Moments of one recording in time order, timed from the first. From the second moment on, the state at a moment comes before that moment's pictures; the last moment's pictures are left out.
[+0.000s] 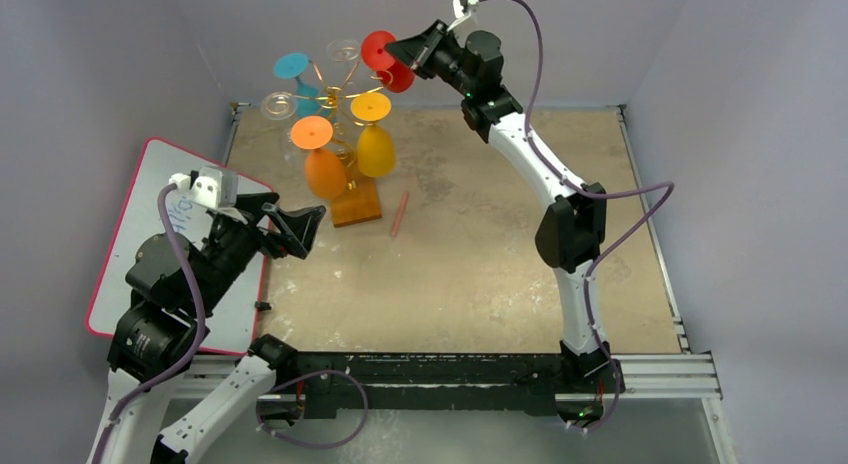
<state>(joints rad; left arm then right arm) -0.47 0.56 1.18 -0.64 -0.02 -0.27 0.48 2.17 2.19 0.15 -0.31 0.93</state>
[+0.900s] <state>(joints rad) -0.47 0.55 1.20 -0.65 -0.06 -0.27 0.51 2.23 2.27 0.10 -0.41 0.92</state>
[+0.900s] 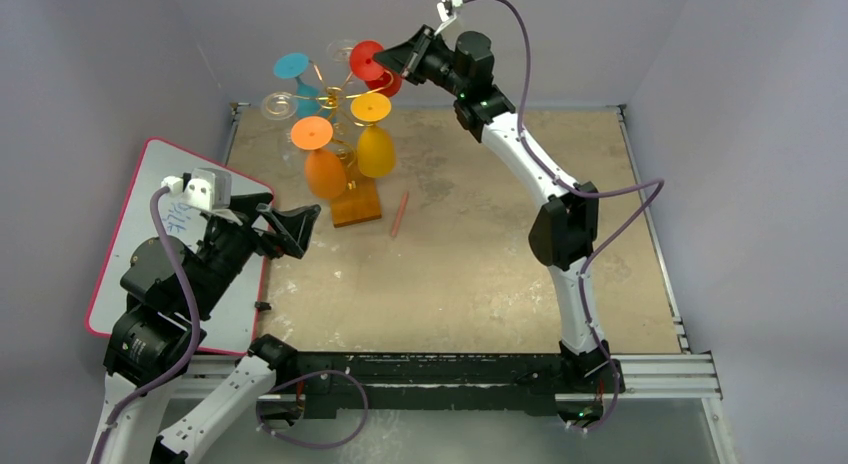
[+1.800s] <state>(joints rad) -0.47 0.55 1.21 -0.68 -0.10 -0.26 0.52 2.24 2.27 0.02 -0.47 0.89</state>
